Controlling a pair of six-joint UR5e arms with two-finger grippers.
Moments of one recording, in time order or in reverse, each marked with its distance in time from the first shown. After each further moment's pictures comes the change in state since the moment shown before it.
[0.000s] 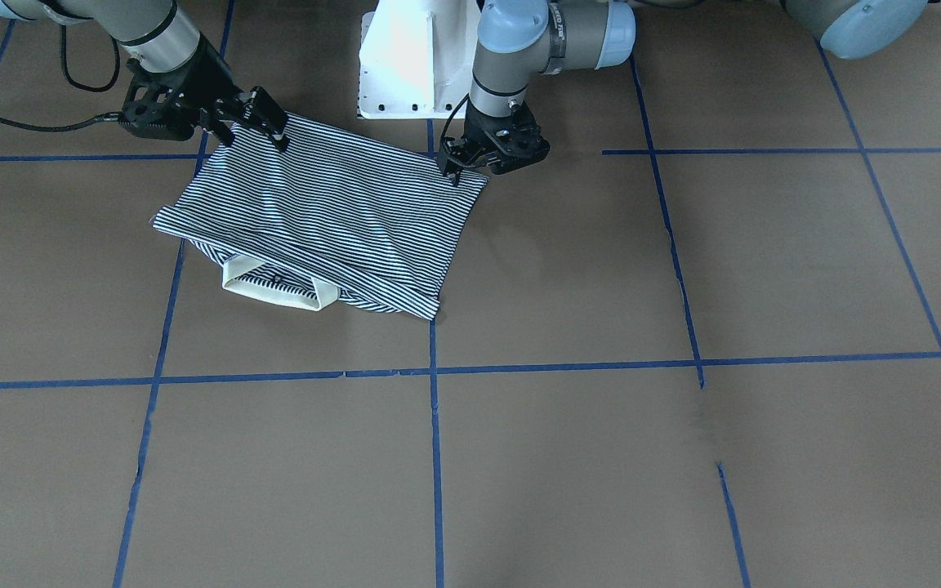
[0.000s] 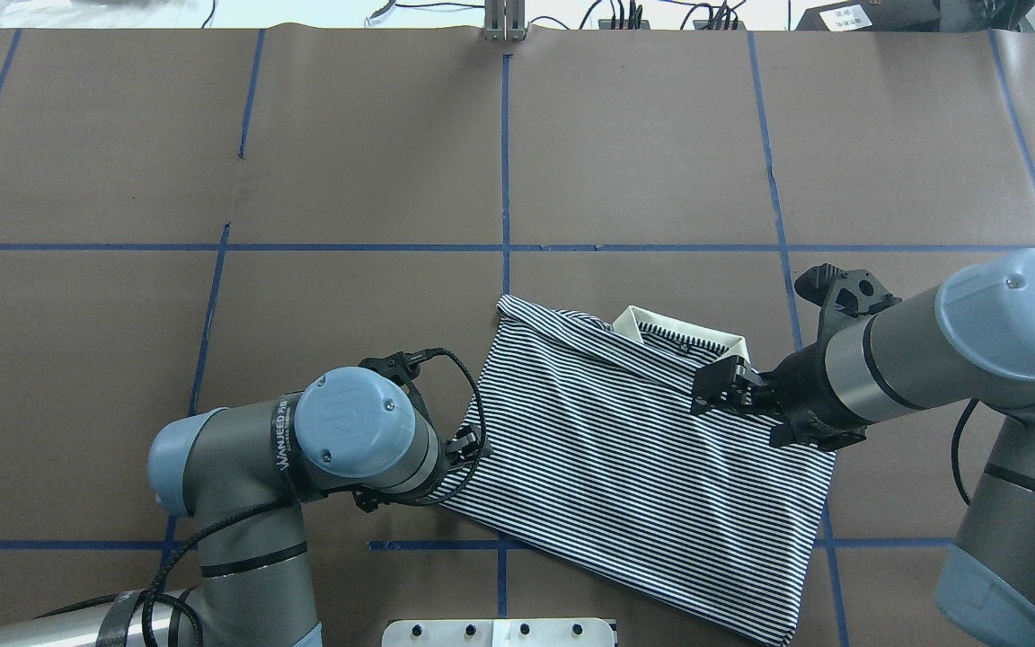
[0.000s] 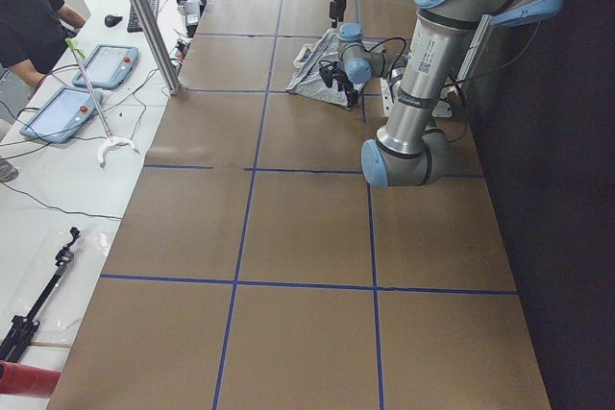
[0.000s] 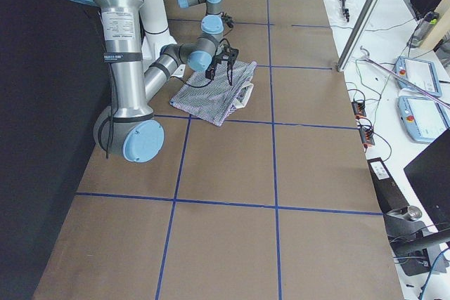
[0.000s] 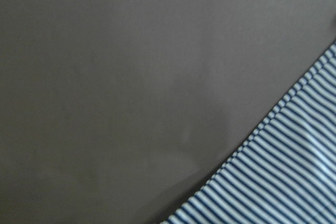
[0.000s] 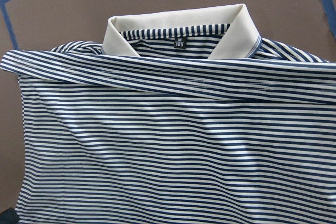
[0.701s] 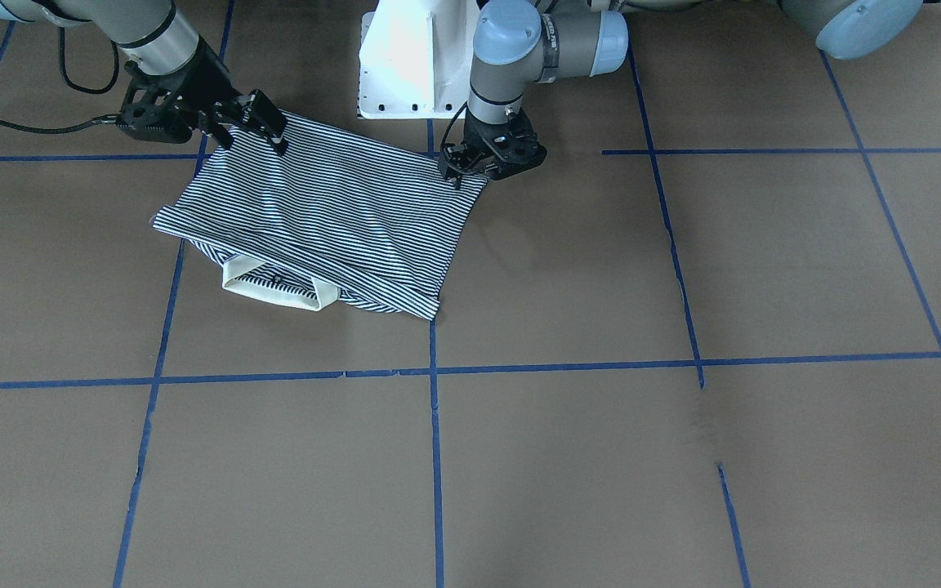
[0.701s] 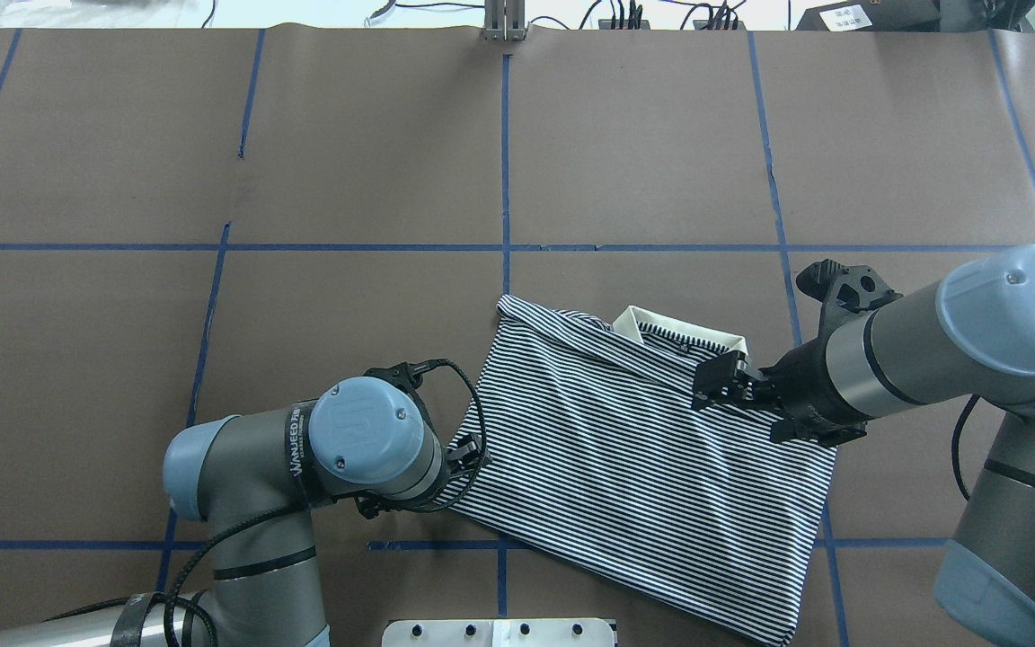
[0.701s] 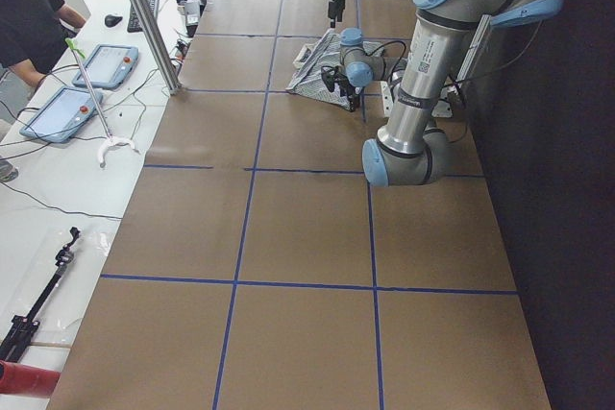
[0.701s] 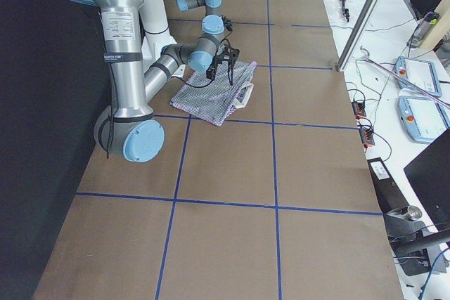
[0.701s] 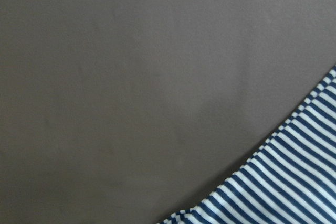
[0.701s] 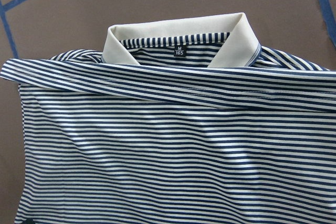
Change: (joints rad) left arm 0.008 -0.006 0.033 -0.007 -0.002 0.000; right arm 0.007 0.002 -0.003 0.000 -0.001 0.000
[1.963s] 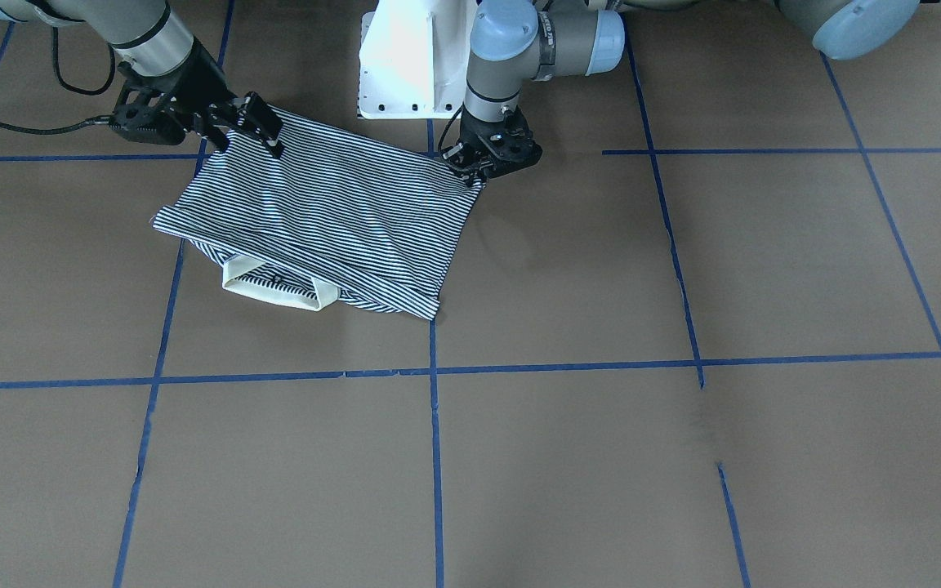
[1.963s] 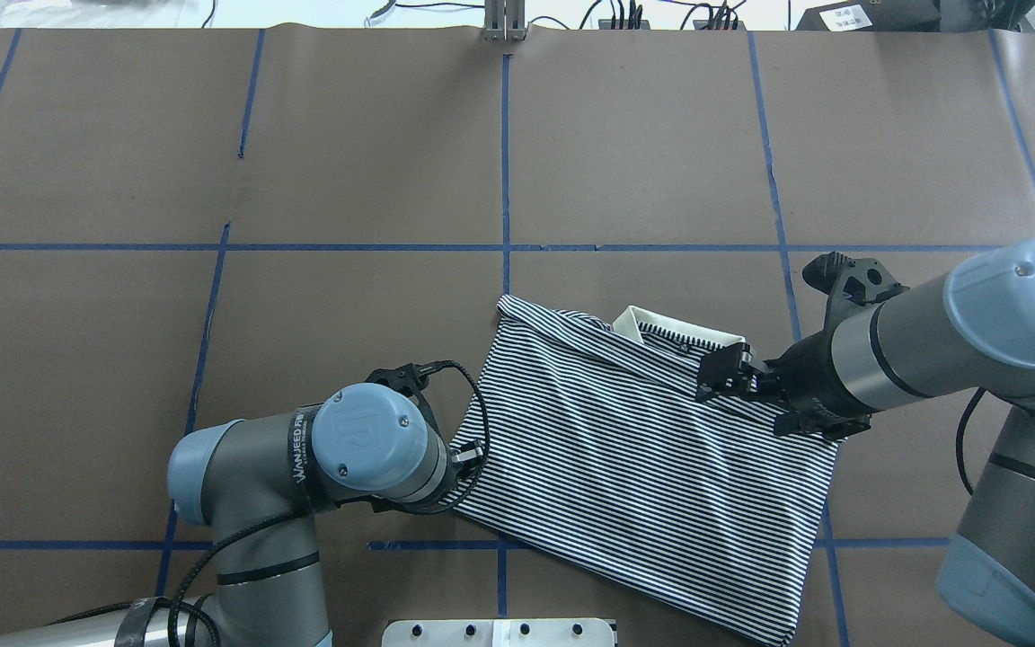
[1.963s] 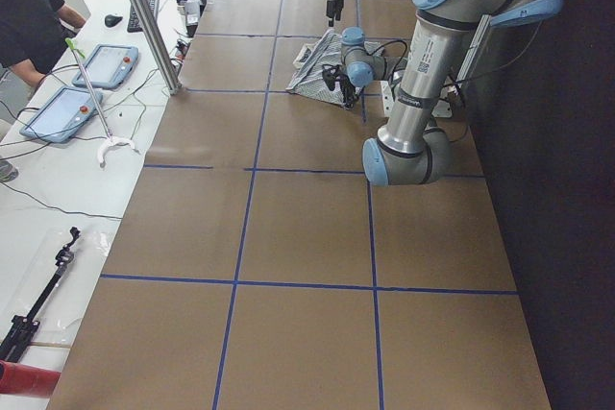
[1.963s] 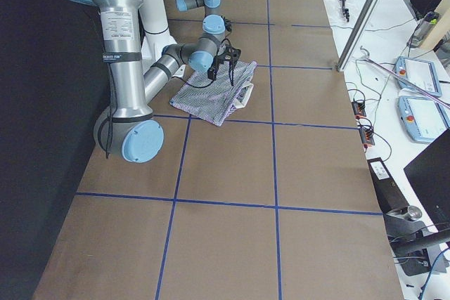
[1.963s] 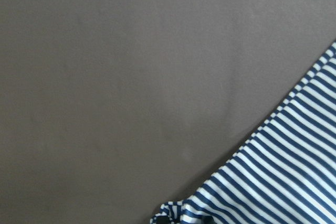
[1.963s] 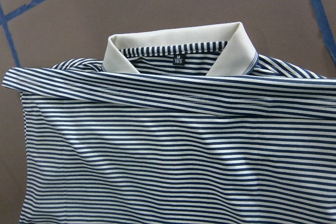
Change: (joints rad) left arm 0.008 -0.004 0.001 -0.020 0.025 0.007; right arm 0.015 -0.001 0.000 0.000 0.000 0.001
